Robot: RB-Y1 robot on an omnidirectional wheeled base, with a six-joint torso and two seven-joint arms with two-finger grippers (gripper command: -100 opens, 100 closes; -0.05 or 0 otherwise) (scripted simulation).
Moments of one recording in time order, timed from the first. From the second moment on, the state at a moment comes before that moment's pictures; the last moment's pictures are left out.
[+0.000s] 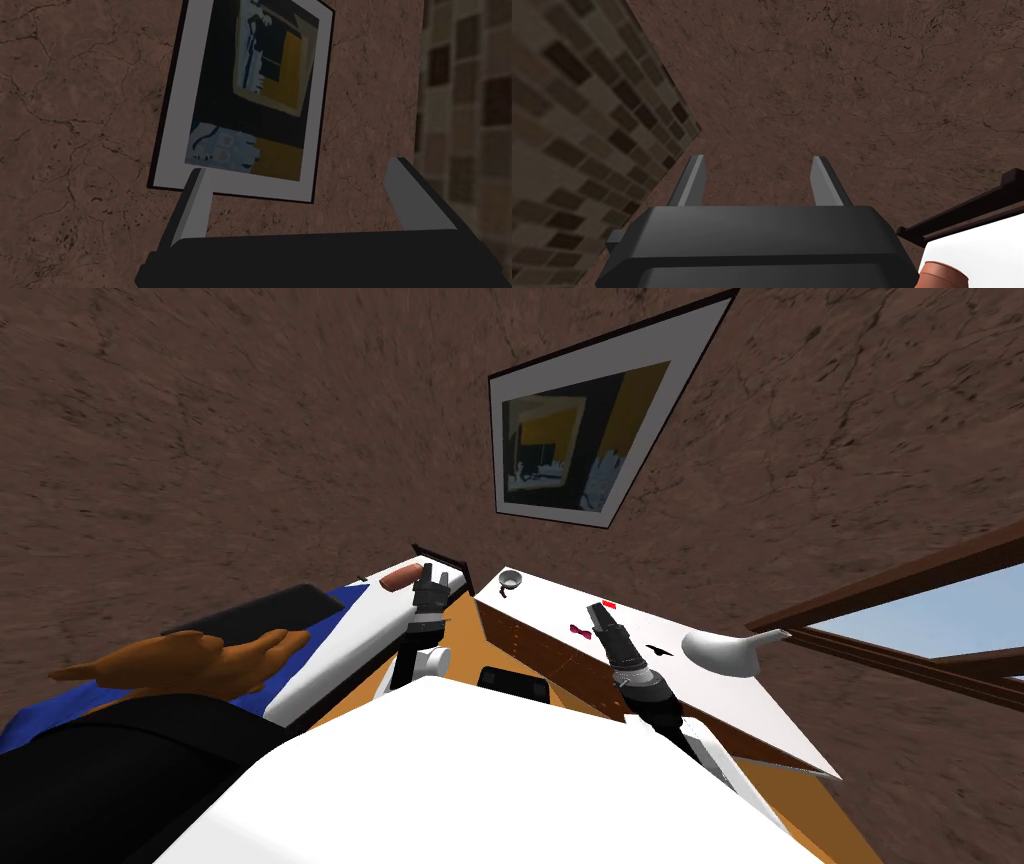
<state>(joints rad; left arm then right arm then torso) 0.55 -0.05 0.03 -2.22 0.06 -0.42 0.09 0.62 -0.43 0.08 -2.22 0.34 -0.54 -0.16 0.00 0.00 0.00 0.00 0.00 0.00</state>
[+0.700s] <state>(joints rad) 0.55 -0.05 0.03 -2.22 0.06 -0.42 0.09 0.71 -0.60 0.09 -2.12 0.53 -0.51 -0.19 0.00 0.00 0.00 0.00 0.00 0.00</state>
